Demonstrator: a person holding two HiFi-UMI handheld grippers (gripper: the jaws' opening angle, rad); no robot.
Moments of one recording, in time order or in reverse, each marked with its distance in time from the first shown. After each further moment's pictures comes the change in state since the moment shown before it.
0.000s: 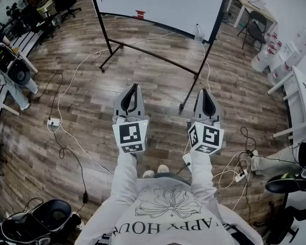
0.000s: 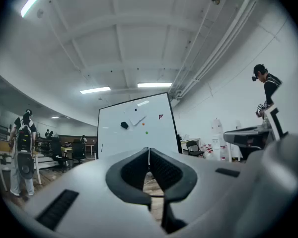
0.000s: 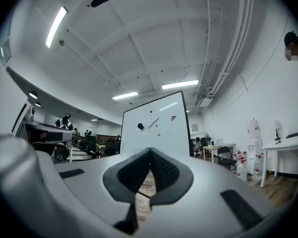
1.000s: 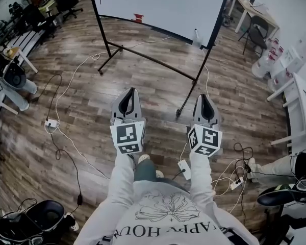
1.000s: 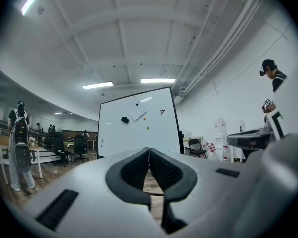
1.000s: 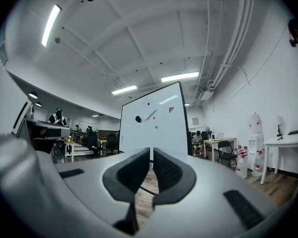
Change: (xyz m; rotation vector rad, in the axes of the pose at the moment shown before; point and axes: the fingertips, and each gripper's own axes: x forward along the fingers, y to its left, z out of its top) left arm 0.048 -0.018 -0.022 -0.035 0.043 0.032; right arm 0.039 -0.048 -0.034 0.012 0.077 0.021
